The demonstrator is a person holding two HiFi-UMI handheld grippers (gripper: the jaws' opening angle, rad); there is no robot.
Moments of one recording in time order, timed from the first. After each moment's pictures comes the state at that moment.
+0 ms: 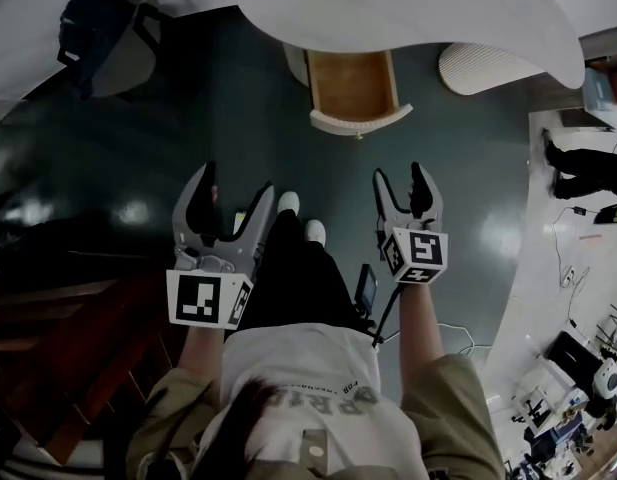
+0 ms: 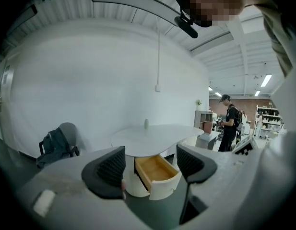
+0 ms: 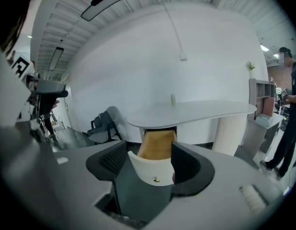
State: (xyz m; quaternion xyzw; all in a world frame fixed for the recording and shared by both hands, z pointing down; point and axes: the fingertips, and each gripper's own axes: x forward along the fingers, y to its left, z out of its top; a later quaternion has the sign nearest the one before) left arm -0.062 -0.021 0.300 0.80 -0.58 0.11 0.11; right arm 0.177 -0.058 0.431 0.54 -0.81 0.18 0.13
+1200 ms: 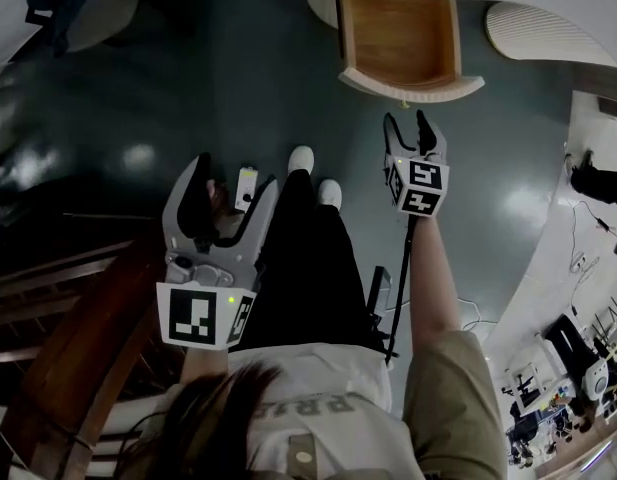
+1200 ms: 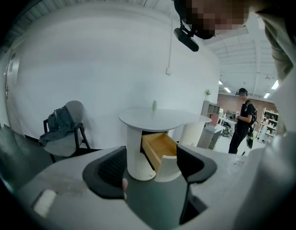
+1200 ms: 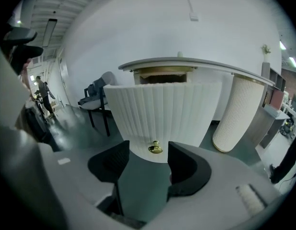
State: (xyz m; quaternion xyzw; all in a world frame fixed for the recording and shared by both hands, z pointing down) left arm -0.090 -0.025 0.429 0.77 -0.59 0.14 0.19; right arm 0.143 -0.110 0.677 0.50 -0.79 0.23 0.27
